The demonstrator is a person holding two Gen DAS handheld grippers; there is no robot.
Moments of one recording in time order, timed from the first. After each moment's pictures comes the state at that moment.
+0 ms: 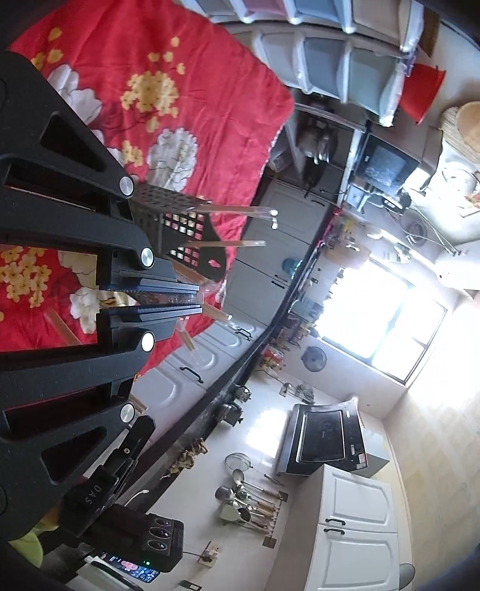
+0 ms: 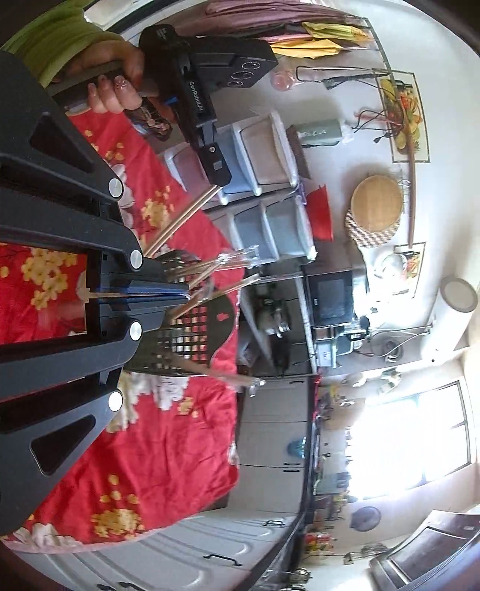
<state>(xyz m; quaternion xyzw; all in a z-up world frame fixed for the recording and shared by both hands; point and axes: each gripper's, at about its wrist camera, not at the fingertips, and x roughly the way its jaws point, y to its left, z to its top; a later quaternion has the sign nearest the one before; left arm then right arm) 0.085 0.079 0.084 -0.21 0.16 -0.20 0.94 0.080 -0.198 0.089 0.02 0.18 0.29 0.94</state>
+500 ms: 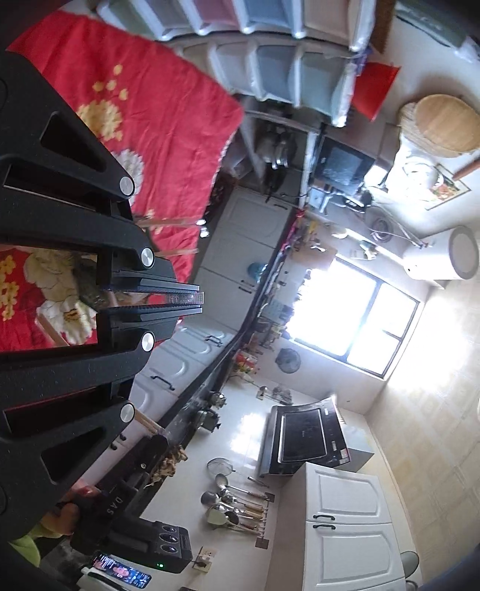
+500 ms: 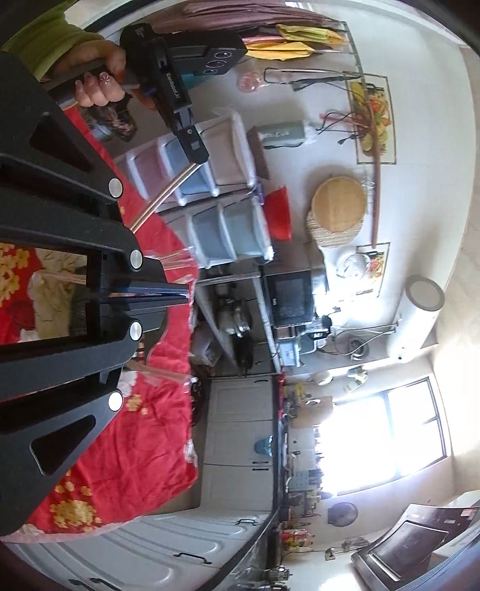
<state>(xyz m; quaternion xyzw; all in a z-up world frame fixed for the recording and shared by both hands) 0.077 0.100 0.134 -0.19 0.10 -0.17 0.96 0.092 -0.206 0.142 0.04 0.12 0.29 0.95</state>
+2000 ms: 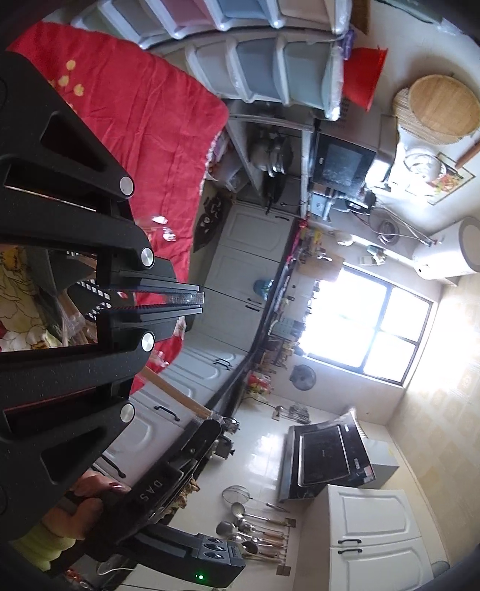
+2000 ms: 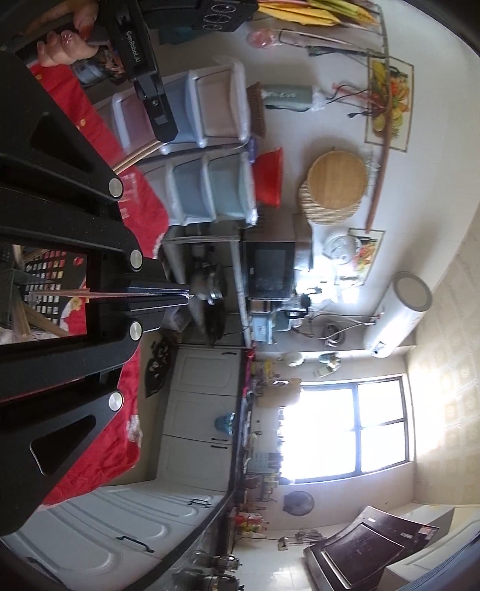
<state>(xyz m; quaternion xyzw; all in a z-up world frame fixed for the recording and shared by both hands) 0.165 0.070 0.133 -0.14 0.13 -0.14 0.97 0.204 -0.159 0.147 -0.02 0.07 0.22 0.97</state>
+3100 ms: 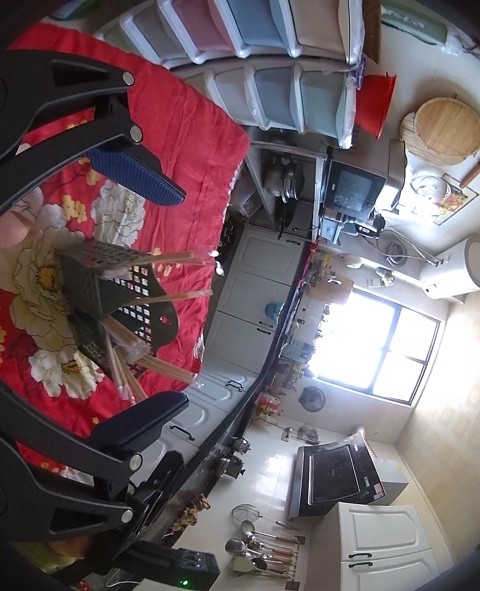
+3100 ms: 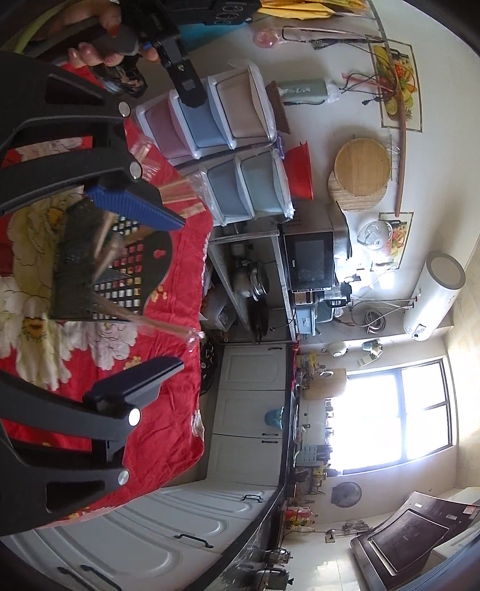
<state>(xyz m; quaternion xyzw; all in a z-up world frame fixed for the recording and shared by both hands) 0.128 0.079 0.107 -0.14 0.15 -0.10 0.97 0.161 -0.198 0.101 0.01 0.15 0.22 0.96</state>
